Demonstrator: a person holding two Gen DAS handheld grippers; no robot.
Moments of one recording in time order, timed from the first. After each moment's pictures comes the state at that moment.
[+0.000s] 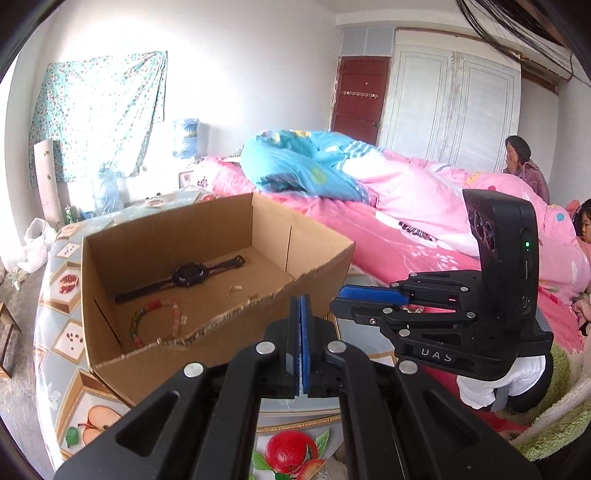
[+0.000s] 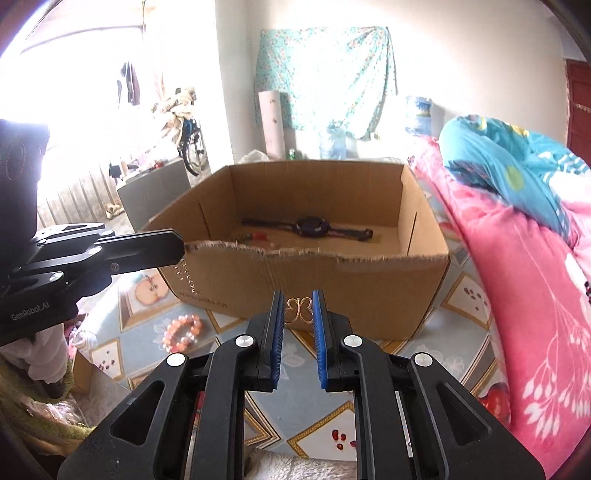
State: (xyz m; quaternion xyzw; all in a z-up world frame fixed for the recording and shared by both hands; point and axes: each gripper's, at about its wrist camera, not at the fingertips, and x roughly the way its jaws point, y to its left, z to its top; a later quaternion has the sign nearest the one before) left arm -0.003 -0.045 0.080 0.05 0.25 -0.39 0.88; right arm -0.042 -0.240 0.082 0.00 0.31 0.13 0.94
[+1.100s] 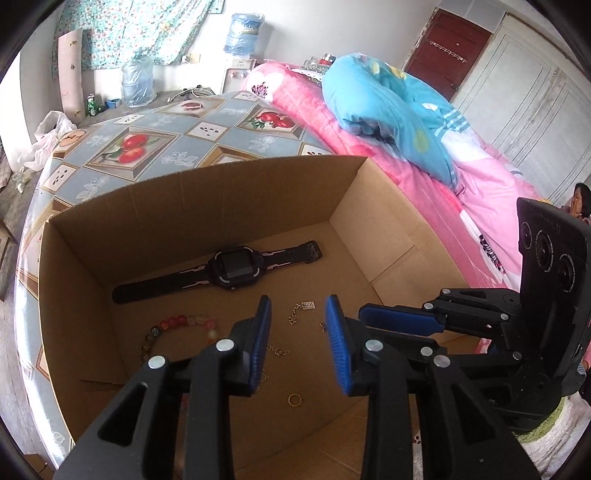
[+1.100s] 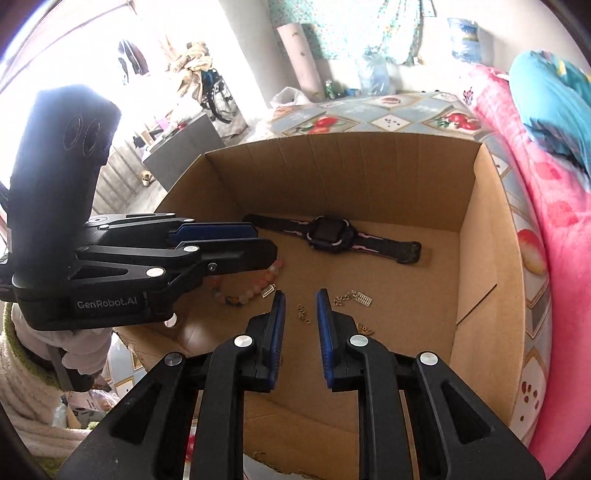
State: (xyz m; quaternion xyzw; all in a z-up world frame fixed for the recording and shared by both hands) left arm 0.191 -0.077 0.058 0.00 0.47 -0.30 0.83; right arm 0.108 -0.225 0.078 0.05 0.47 0.22 0.86
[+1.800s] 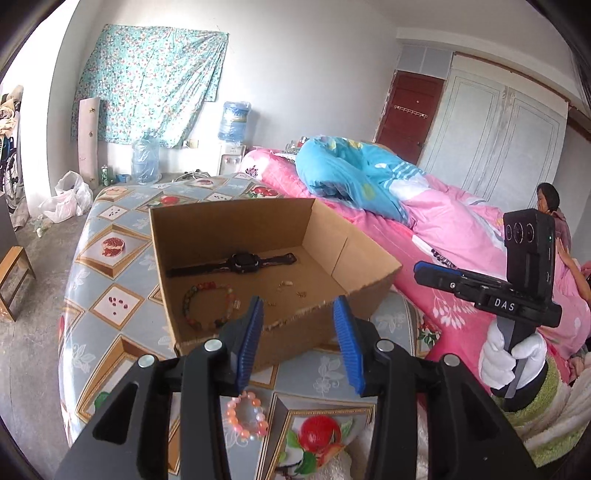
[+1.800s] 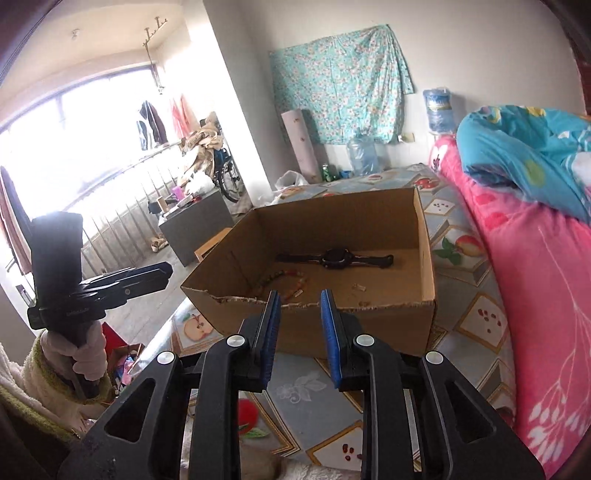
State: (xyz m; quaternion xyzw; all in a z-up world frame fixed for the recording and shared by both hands) left arm 0.005 0.020 0.092 -0.02 0.31 -0.32 0.90; right arm -0.059 -0.251 0.123 0.09 0.31 0.20 0.93
